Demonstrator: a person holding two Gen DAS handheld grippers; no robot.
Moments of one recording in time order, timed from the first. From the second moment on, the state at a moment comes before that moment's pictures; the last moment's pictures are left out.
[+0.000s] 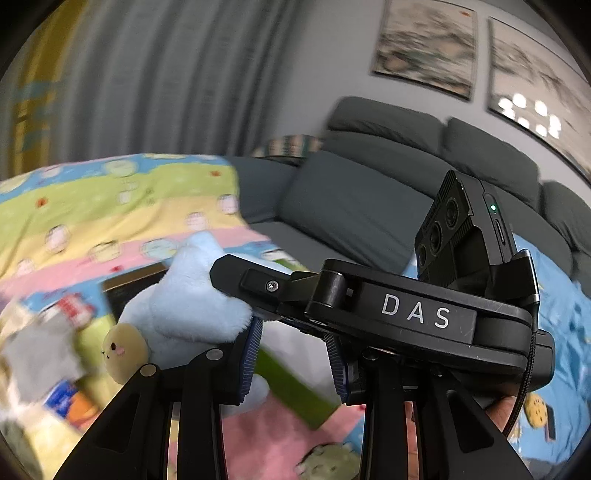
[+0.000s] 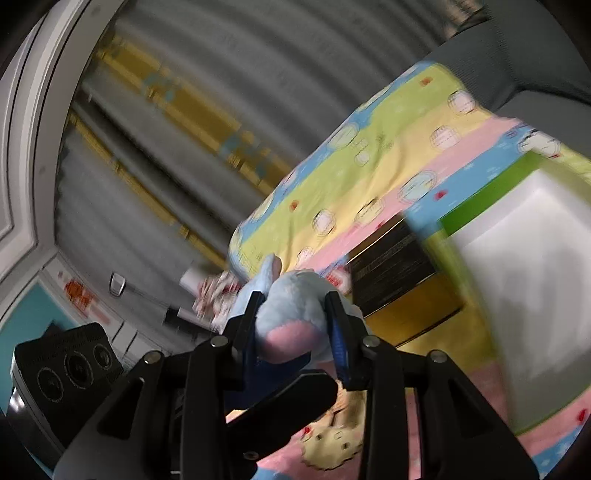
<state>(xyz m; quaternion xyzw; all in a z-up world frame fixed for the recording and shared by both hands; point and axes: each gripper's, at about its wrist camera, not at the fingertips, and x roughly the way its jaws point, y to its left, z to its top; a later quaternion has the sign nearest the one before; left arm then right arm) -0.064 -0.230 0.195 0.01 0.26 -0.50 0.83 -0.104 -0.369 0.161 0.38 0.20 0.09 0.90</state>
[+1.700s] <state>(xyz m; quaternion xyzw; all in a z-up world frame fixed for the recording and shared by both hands) -0.039 -0.063 0.148 -0.03 0.32 -0.22 0.92 -0.075 -0.327 0.152 0.29 0.29 0.00 0.91</state>
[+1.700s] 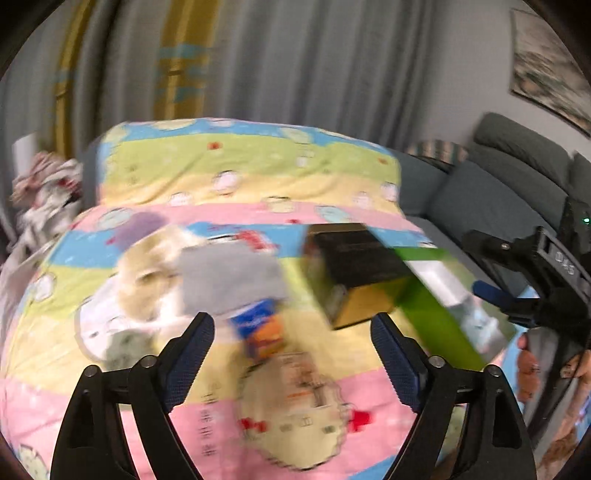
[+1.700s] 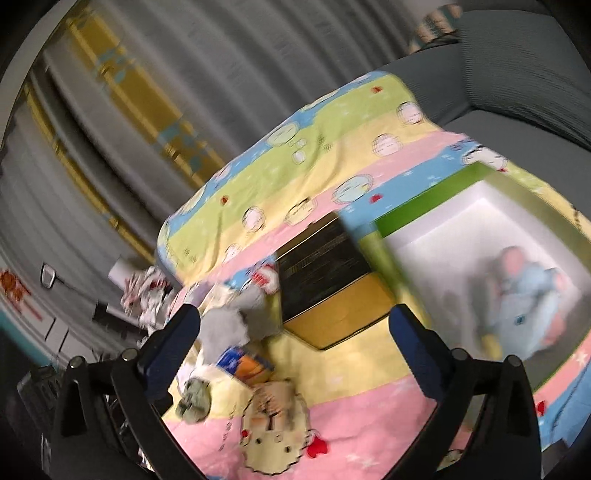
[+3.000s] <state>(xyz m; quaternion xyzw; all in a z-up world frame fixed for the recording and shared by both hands) 0.004 0.090 0.069 -0.14 0.43 -0.07 0.89 -0.012 -0.177 0.096 0.18 0.43 0.08 0.88</state>
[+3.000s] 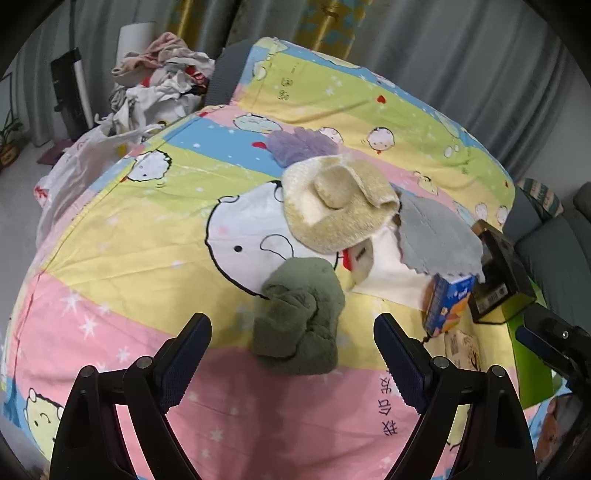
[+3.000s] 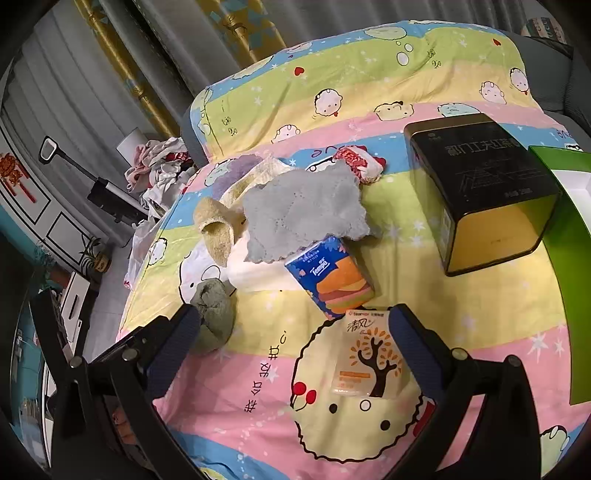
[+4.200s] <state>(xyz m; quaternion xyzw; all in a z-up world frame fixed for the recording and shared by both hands) 0.005 0.067 0.055 -0.10 0.46 -0.08 0.88 -0.004 -0.169 0.084 0.17 0.45 0.08 0.87</state>
